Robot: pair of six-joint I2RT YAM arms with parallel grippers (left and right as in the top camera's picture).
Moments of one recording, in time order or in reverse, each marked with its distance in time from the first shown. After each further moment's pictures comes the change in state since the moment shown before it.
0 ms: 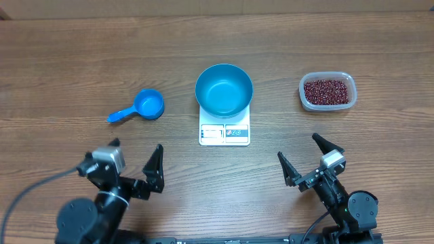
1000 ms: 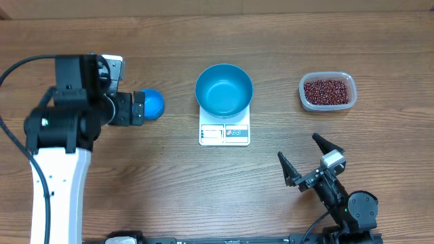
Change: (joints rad) left arm 0.217 1.020 0.786 -0.550 -0.053 0.344; right arm 0.000 0.000 0.000 -0.001 0.002 0.000
